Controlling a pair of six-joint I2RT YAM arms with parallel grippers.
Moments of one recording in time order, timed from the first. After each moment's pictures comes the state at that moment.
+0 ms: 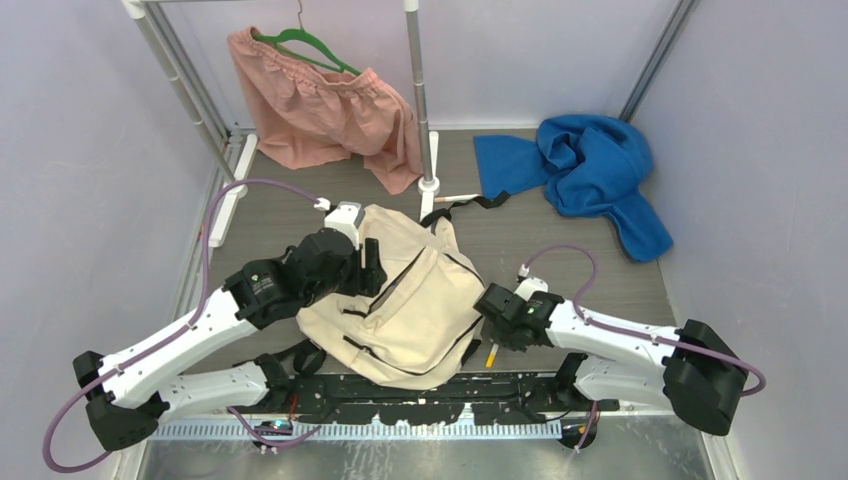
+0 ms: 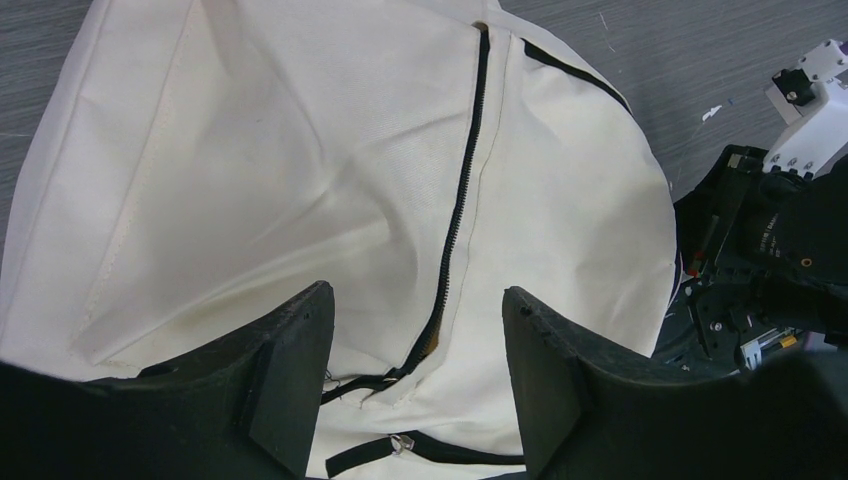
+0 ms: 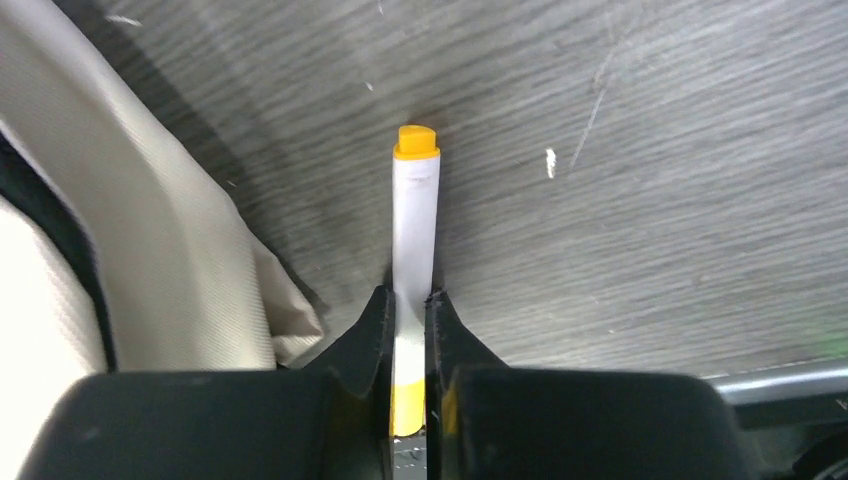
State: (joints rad) left arm -0.95 0.96 1.03 -0.75 -0.31 -0.60; right arm 0.94 1.09 0.49 -0.76 0.31 1.33
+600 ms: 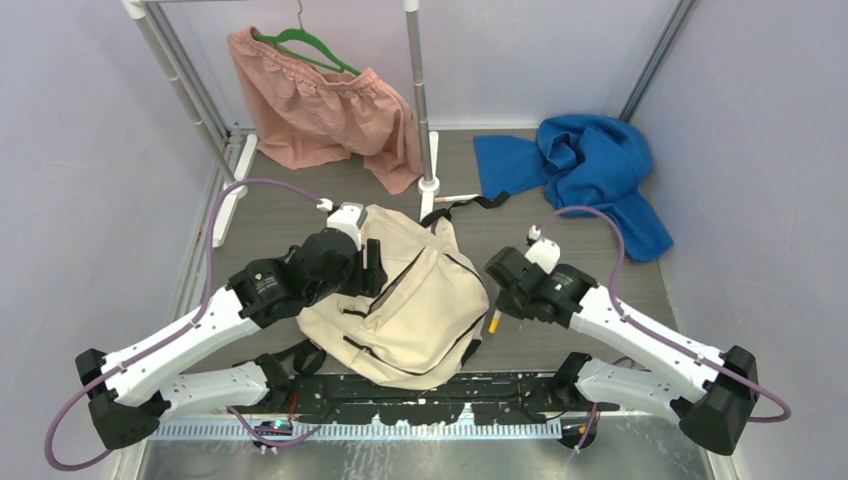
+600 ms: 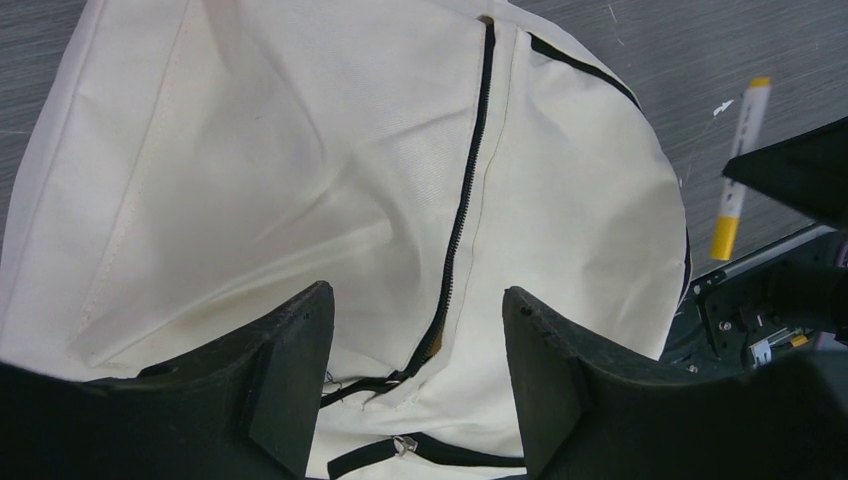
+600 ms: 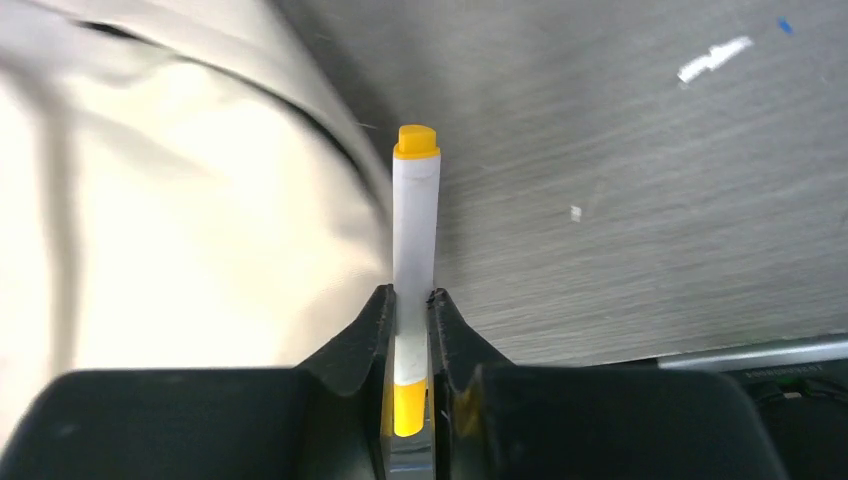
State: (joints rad) left arm -0.95 0.97 1.03 -0.75 -0.31 -0.60; right arm 0.84 0.98 0.76 -0.95 0.38 1.18
